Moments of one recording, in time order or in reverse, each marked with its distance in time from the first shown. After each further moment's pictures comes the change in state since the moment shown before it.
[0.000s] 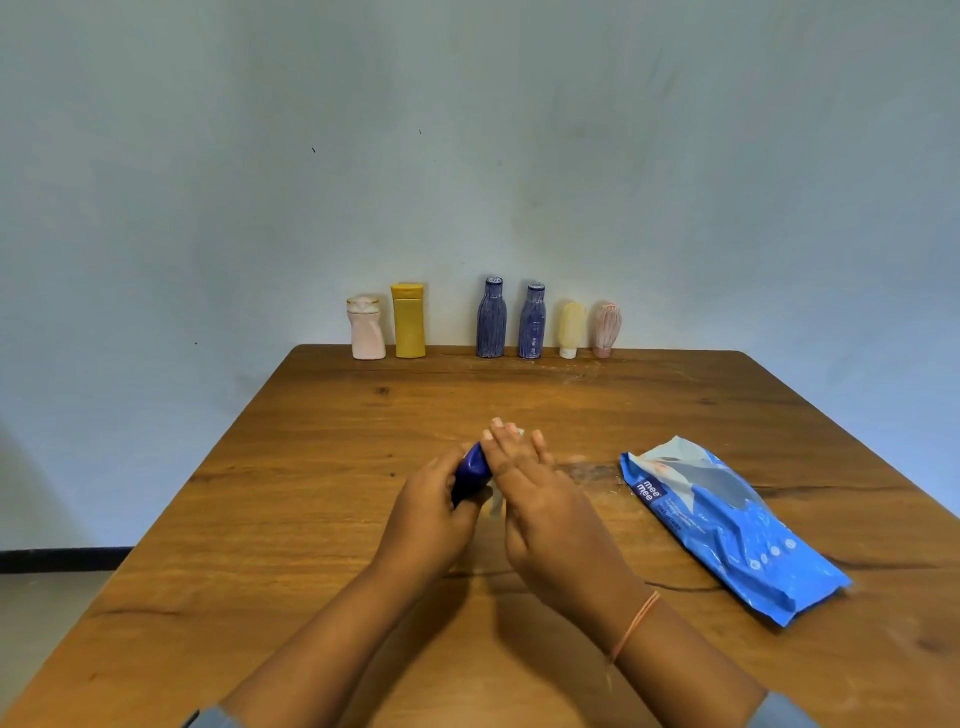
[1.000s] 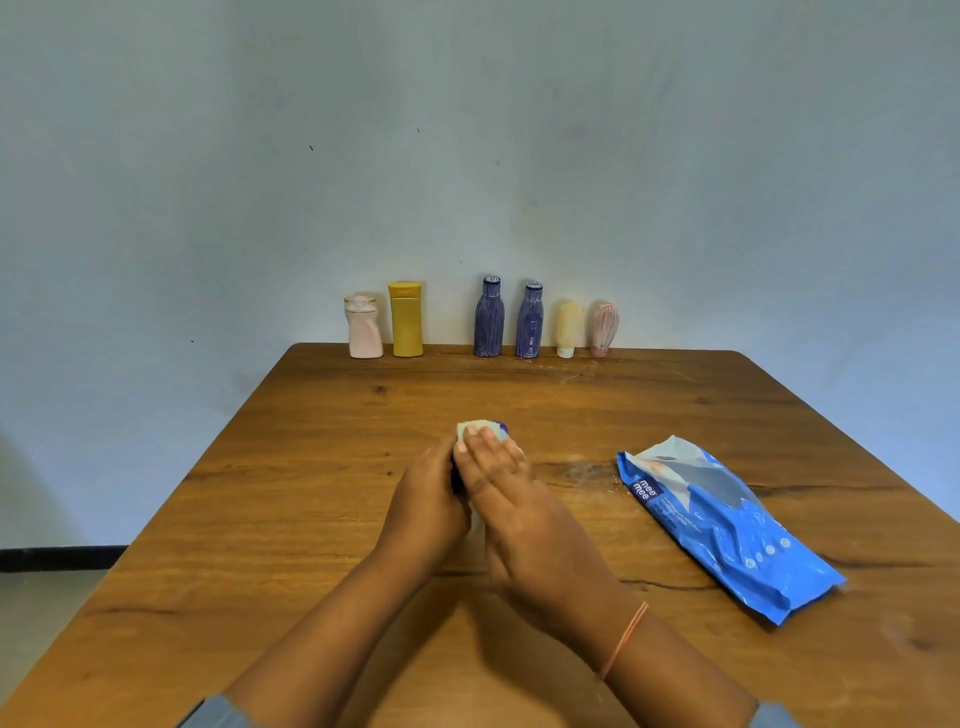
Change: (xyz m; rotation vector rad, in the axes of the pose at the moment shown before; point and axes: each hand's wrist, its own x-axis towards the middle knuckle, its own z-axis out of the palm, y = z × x) left_hand 0.004 0.014 -0.001 0.051 0.021 -0.013; right_hand -0.005 -0.013 -0.001 -0.008 -0.014 -0.156
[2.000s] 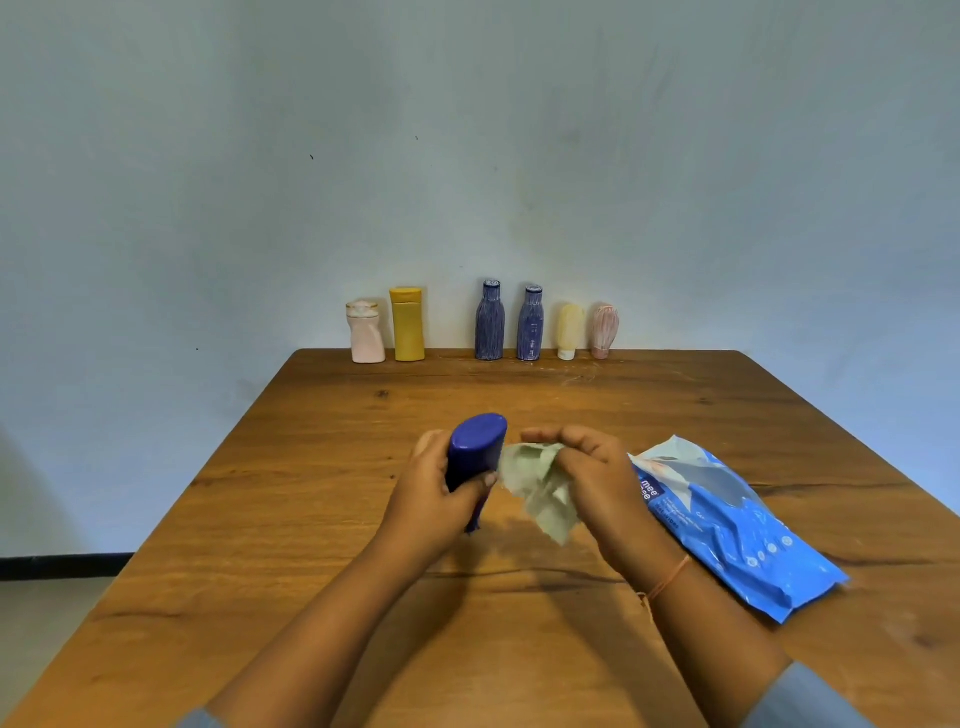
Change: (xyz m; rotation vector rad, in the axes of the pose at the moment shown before) left_hand 0.001 0.004 -0.006 -0.183 0.000 -0.061; right_hand 0.013 0.040 -0.026 0.854 0.166 0.756
